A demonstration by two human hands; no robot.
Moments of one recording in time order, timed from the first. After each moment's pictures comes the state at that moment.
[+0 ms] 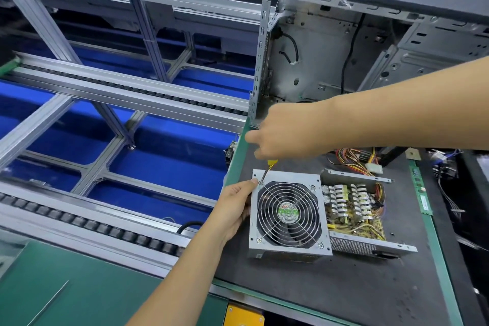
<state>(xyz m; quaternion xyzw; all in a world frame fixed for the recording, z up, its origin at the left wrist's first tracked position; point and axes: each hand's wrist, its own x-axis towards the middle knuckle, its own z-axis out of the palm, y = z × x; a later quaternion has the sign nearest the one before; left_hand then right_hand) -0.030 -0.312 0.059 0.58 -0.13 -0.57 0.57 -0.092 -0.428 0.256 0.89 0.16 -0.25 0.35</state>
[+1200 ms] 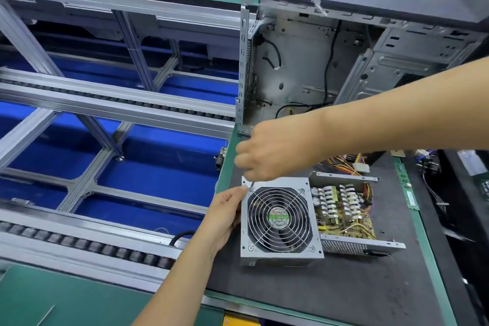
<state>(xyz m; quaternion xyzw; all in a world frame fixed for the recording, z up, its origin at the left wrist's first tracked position) -0.030 -0.312 0.063 0.59 -0.17 -0.57 0.55 -0.103 -0.426 0.255 0.87 0.27 -0.21 0.36</state>
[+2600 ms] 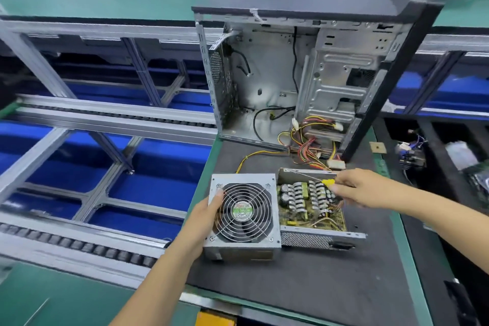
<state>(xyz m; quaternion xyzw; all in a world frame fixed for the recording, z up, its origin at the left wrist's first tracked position) -0.067 -0.301 0.065 0.70 -0.20 -0.48 0.48 -0.334 -0.494 0.139 0.86 -0.41 -0.10 -0.27</state>
